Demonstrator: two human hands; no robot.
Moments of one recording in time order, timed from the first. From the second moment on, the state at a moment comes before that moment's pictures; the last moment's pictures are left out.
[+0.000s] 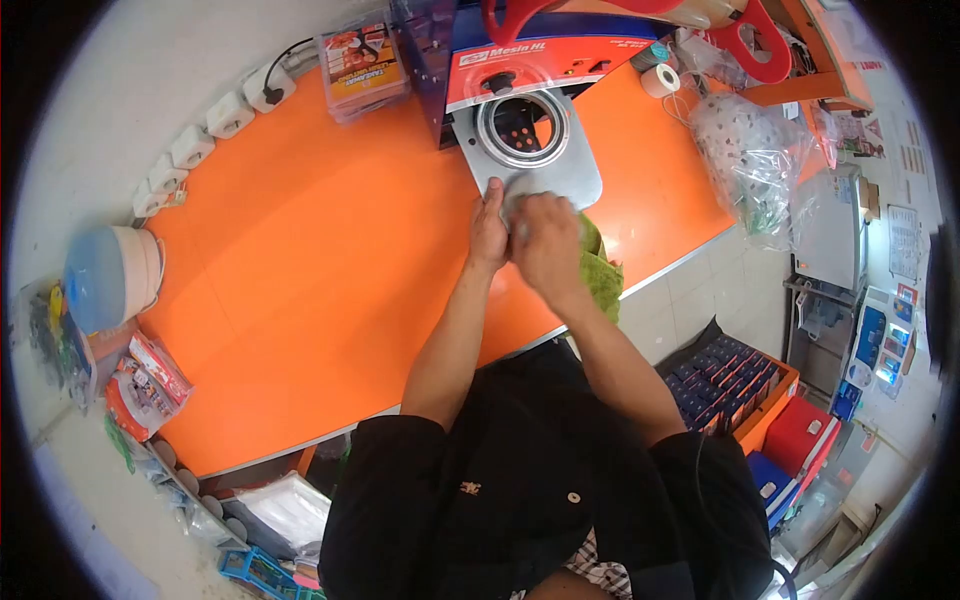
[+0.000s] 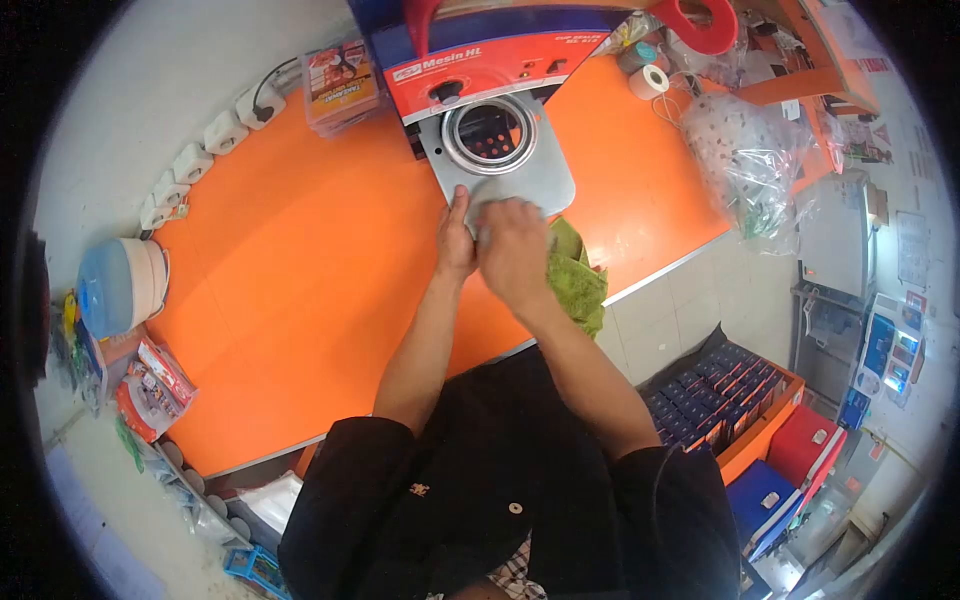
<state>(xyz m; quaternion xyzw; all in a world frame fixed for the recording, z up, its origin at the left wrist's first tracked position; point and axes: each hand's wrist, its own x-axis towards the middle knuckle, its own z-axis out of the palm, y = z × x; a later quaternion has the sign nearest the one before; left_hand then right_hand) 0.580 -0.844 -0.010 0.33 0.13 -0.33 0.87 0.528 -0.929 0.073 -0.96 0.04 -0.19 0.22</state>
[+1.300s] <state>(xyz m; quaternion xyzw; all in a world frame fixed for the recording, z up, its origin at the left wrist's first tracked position) 0.573 -0.852 -0.026 0.39 0.10 -0.25 0.88 0.558 -0.935 0.056 -0.94 0.12 -0.21 0.23</state>
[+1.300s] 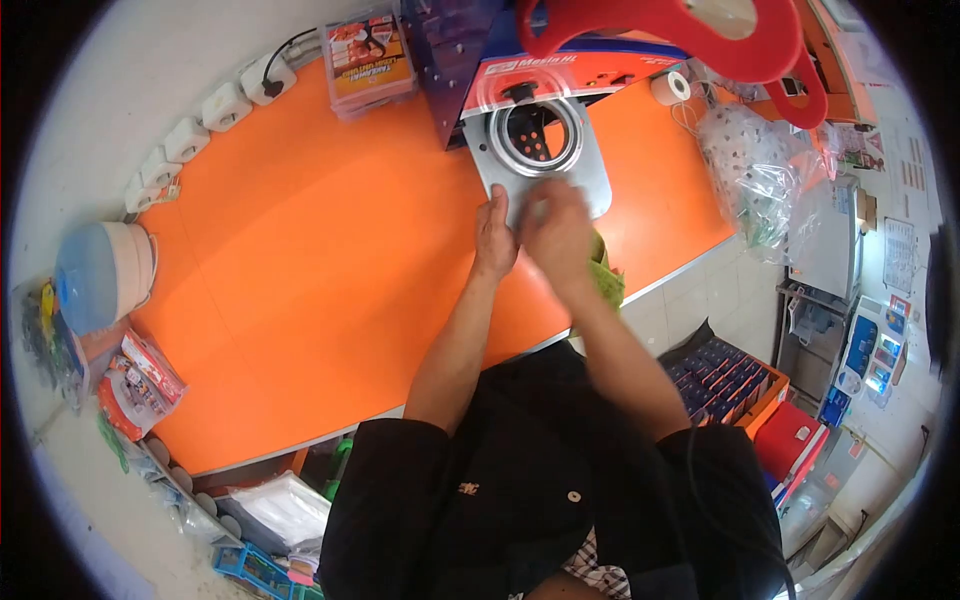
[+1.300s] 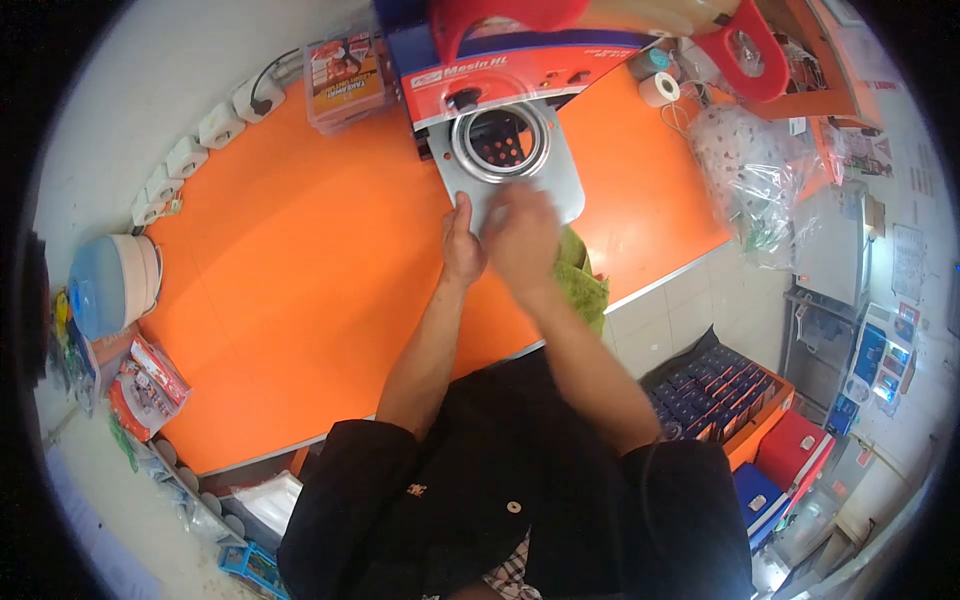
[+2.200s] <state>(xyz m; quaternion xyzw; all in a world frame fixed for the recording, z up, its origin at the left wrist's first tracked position) 0.628 -0.838 0.004 0.42 0.11 -0.35 0.83 0.540 -0.953 0.088 -0.95 -0.12 -0.04 0.30</state>
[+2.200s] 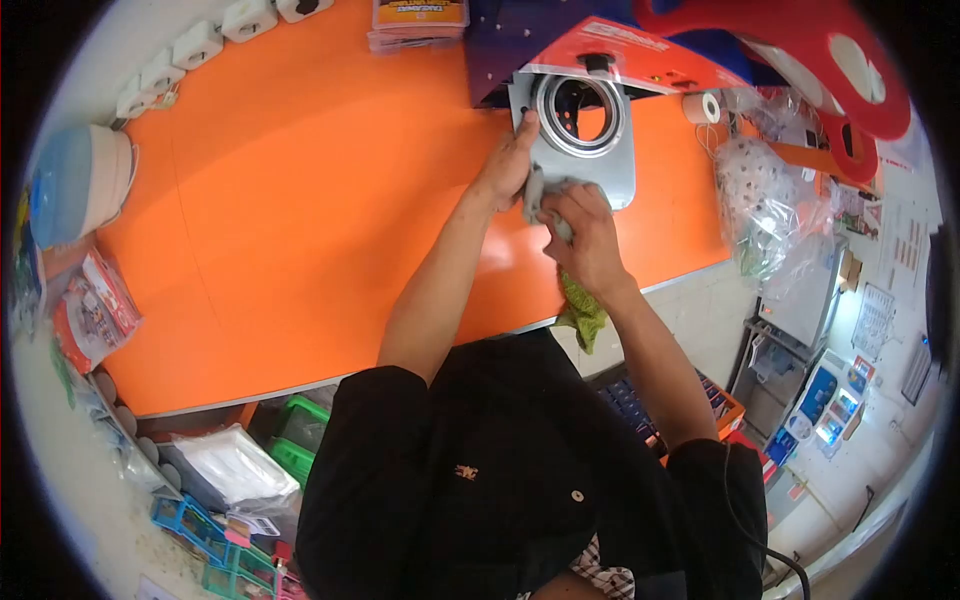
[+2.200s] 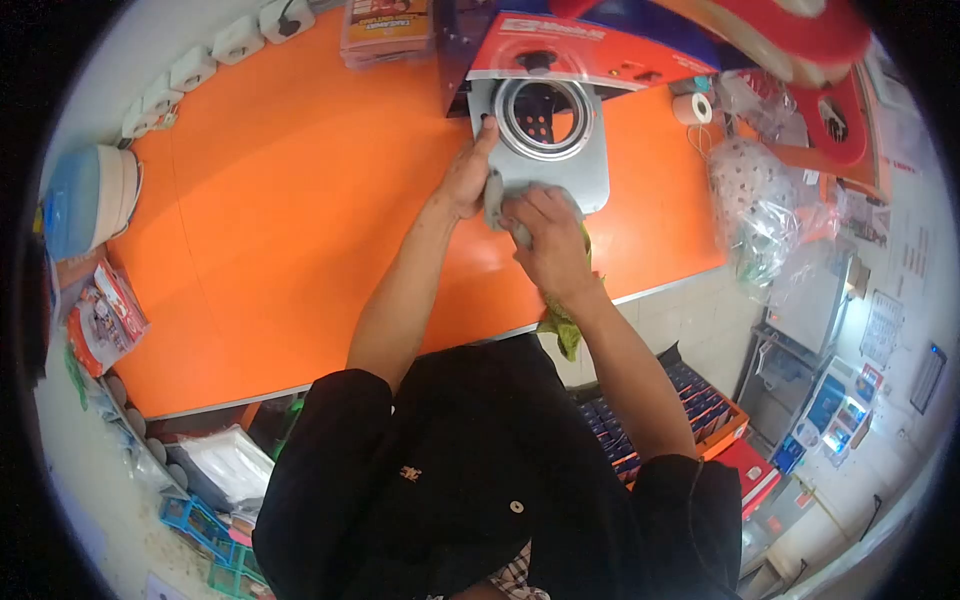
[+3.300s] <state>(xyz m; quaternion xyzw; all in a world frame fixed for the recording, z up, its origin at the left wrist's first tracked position) 0.634 -0.831 -0.011 0.27 0.02 -0.41 0.87 0.565 -0.936 0.077 -0.96 -0.08 -0.10 0.25</state>
